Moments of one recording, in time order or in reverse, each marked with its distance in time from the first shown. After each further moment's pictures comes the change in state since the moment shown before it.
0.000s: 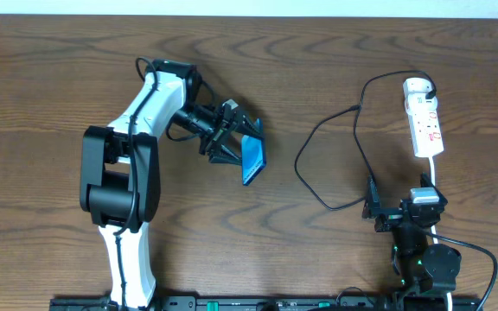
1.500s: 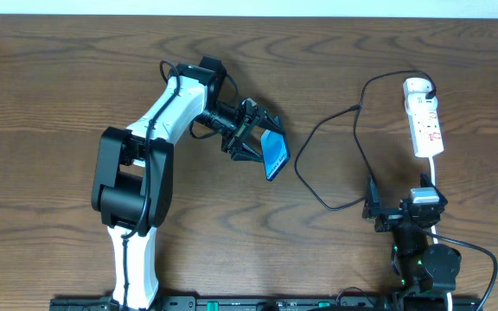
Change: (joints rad) left arm -0.094 0.000 -0.002 0.222 0.041 -0.308; right arm 0.000 0.000 0.000 0.000 0.000 0.000
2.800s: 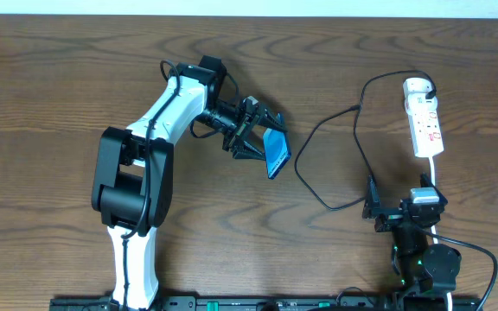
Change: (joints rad) left arm 0.000 0.000 0.000 0.021 0.032 0.008; right arm 0.000 0.000 0.000 0.000 0.000 0.000
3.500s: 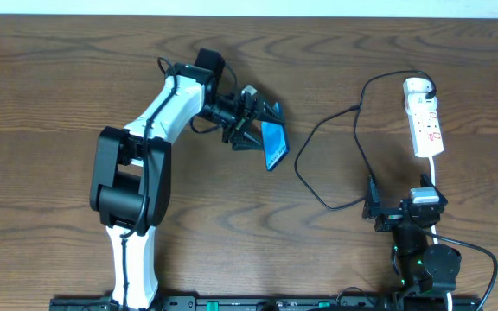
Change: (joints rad) left arm 0.019 0.000 -0.002 0.169 -0.086 -0.023; right arm 0.000 0.000 0.000 0.000 0.000 0.000
